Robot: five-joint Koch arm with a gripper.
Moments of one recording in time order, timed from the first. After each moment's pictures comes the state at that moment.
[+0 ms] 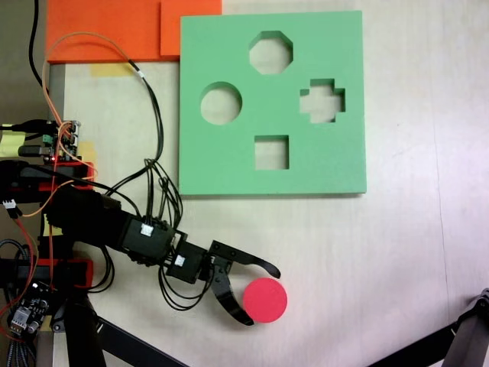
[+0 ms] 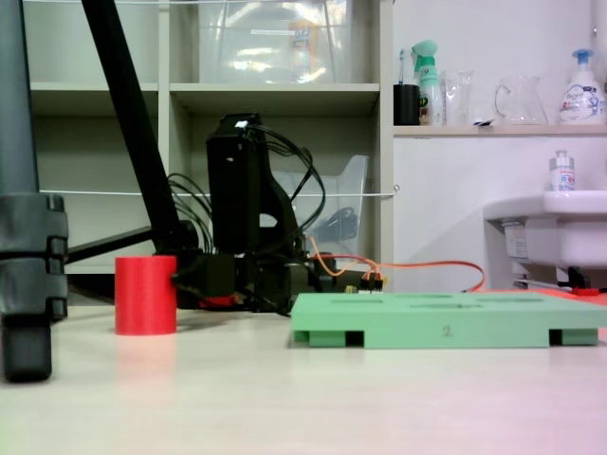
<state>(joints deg) 20.0 54.4 148.0 -92.3 89.6</state>
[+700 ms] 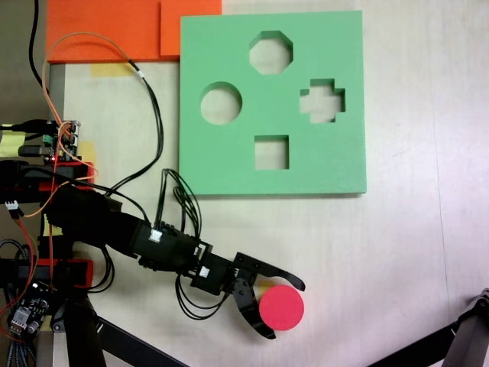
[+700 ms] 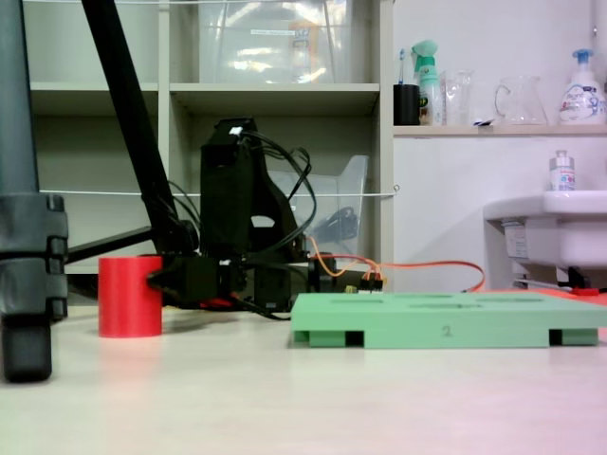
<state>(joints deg) 20.9 50.6 134.0 -83.6 92.5</state>
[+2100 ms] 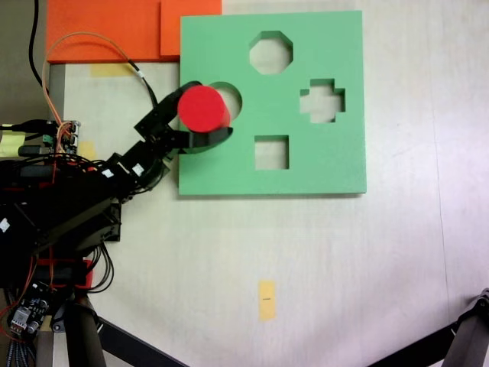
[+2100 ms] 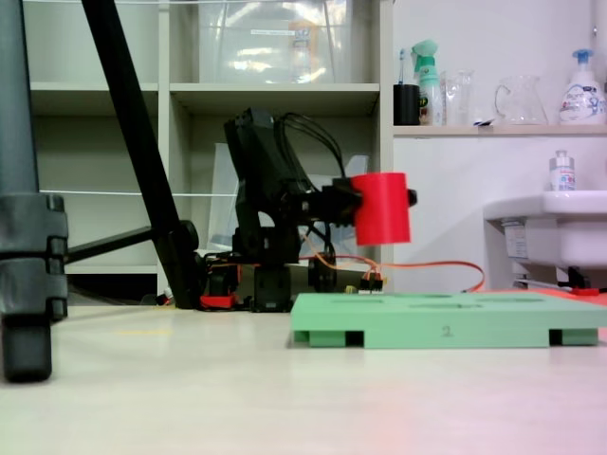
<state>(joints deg) -45.0 108.7 161.0 -52.8 91.9</state>
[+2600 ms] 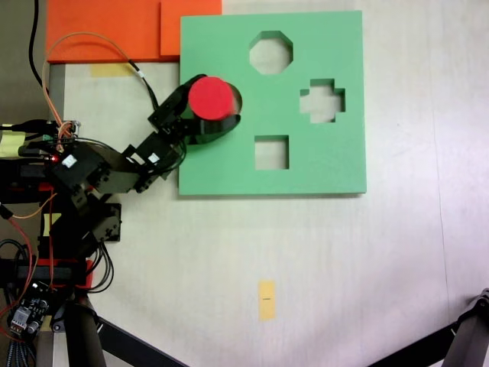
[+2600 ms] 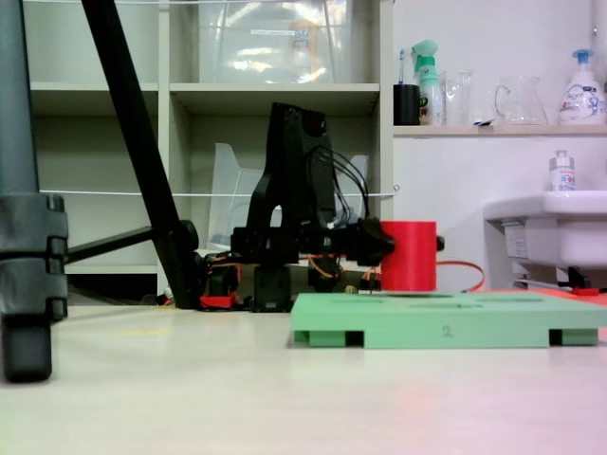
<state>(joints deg) -48.3 76.6 157.3 -79.0 91.4</state>
